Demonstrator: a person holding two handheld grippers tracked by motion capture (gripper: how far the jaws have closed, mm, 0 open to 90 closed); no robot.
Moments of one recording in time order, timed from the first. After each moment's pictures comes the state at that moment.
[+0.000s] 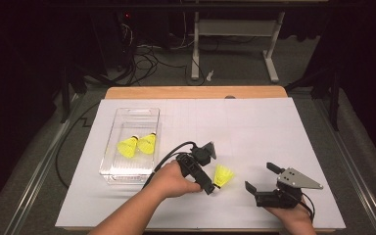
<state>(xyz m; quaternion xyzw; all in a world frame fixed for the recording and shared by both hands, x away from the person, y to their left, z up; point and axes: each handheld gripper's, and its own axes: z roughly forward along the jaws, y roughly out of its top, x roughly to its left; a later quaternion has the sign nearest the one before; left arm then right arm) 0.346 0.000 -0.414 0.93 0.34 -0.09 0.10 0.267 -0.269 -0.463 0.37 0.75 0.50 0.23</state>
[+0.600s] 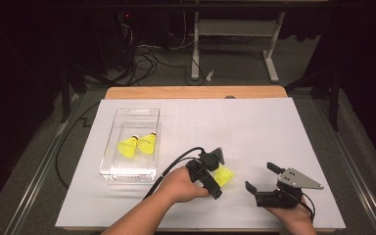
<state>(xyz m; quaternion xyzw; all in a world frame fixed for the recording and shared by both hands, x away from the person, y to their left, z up) 0.340 -0.022 -0.428 0.93 0.33 -0.11 0.10 0.267 -0.270 -0.463 0.37 0.74 0.51 0.24</state>
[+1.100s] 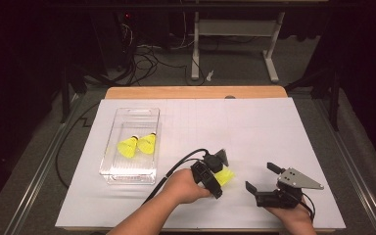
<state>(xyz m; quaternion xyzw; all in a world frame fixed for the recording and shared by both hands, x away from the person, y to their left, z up) 0.339 -0.030 -0.430 0.94 0.31 -0.12 0.11 0.267 -0.270 -0.463 0.37 0.74 0.51 0.23</state>
